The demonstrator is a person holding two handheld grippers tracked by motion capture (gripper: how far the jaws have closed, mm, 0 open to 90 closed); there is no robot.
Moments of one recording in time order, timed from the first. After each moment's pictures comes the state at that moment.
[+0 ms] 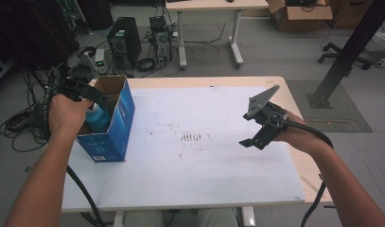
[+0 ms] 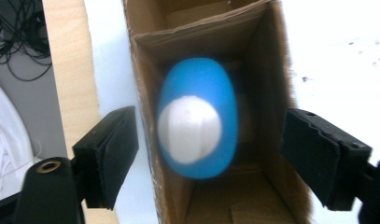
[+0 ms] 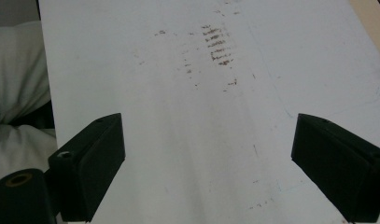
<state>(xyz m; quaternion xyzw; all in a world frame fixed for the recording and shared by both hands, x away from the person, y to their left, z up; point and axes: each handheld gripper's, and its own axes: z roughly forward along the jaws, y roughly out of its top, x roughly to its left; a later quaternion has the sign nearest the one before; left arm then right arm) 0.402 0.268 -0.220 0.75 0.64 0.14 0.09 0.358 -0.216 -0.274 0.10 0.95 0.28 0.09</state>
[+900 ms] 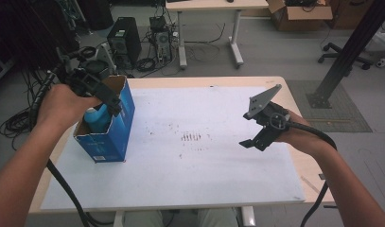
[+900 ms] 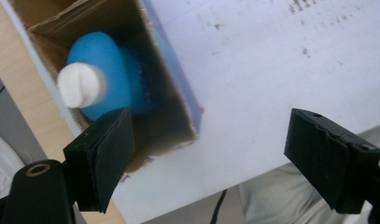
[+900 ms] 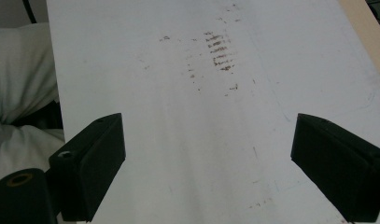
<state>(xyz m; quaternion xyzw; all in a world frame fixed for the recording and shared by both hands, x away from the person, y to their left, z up) 0.369 0.209 -0.172 0.83 0.55 0.06 0.06 0.347 -0.213 -0.262 0.10 0.95 0.28 0.10</state>
